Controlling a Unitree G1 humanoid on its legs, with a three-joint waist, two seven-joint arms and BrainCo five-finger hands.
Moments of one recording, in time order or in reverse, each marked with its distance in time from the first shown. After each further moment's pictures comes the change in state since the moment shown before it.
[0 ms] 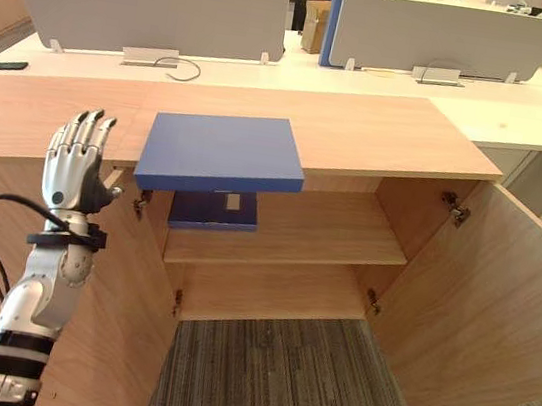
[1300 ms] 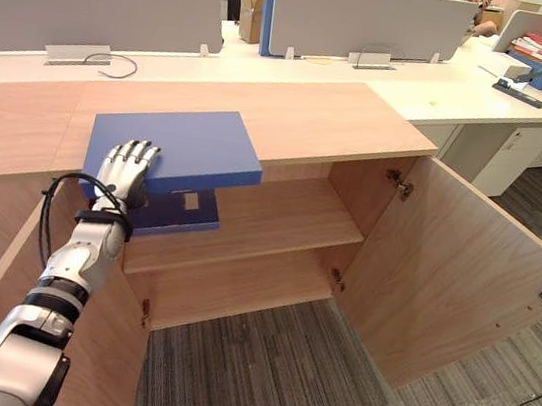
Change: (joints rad) left arm -0.312 -0.020 -0.248 0.488 0.046 0.040 -0.076; right arm 0.006 0.011 -0.082 -0.001 0.000 0.000 0.004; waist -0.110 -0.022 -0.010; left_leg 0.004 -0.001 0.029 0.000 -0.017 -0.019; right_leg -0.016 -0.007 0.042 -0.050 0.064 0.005
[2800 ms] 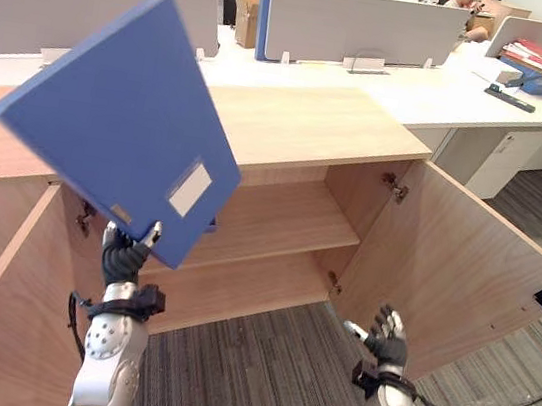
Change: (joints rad) left arm 0.691 -0.495 0.230 -0.784 -1.363 -0.164 -0.203; right arm 0.045 0.014 0.168 -0.935 0.273 -0.044 -0.043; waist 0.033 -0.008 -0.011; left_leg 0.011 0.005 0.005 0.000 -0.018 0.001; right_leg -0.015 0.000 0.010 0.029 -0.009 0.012
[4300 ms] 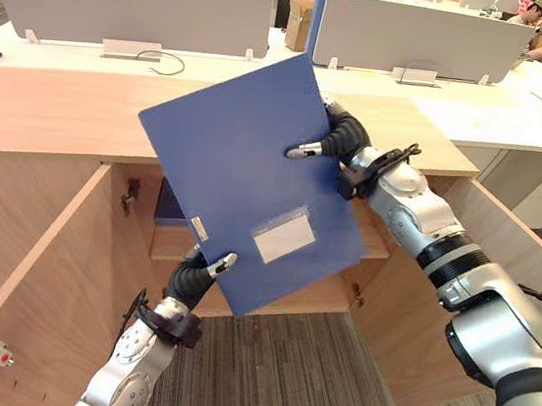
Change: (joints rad) left arm -0.064 0.242 -0.401 0.069 -0.248 0.000 -0.257; right arm -1.218 -0.510 0.862 0.402 0.669 0.015 0.360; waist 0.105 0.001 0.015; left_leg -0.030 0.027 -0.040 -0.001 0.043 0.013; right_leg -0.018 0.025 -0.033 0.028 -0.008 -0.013
